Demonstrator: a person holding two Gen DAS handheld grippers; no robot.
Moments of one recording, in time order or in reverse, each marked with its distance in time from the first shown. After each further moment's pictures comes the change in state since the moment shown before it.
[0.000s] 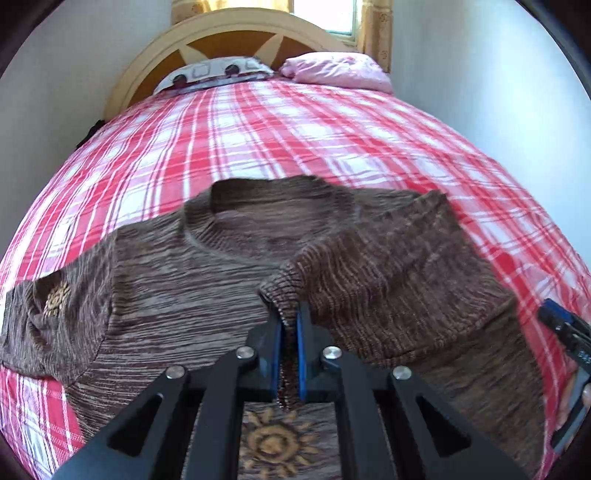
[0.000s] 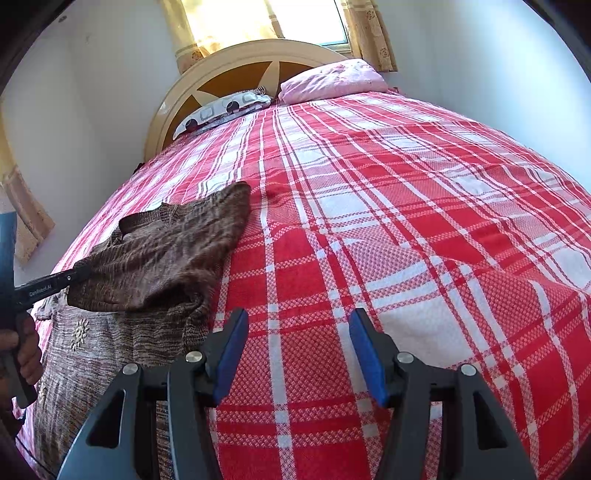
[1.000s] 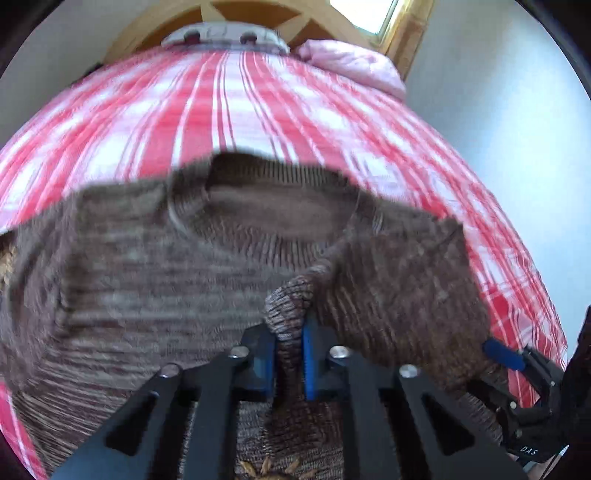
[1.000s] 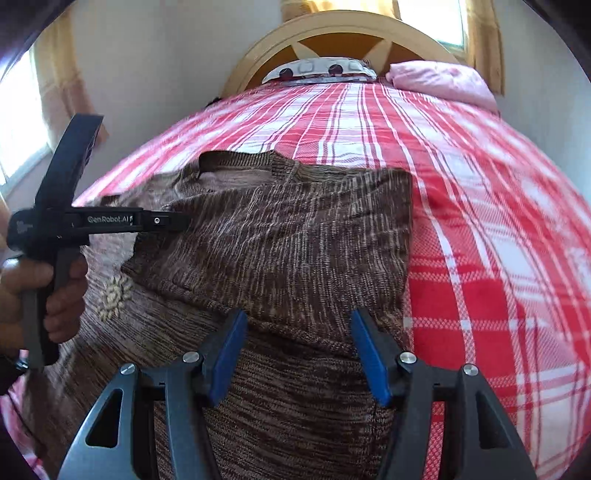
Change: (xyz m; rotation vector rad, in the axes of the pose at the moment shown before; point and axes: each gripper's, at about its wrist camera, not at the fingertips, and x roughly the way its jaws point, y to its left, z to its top) left arm 0.029 0.030 0.018 -0.182 -0.005 -0.150; right arm 0.060 0.118 0.018 -0.303 0.131 0.182
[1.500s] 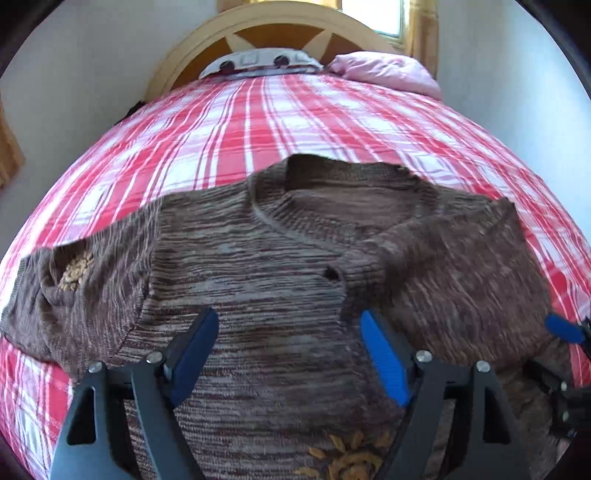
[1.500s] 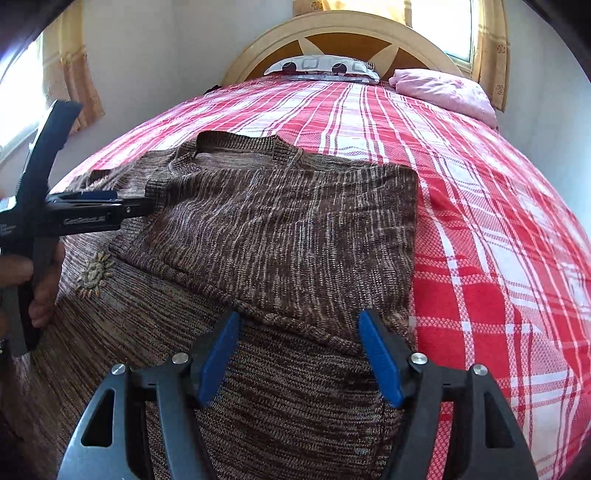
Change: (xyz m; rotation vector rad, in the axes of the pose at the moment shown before) left arm -0.009 0.010 -0.027 0.113 -0.023 0.286; right arm 0.011 0.013 -0.010 -0.090 0.017 -0.082
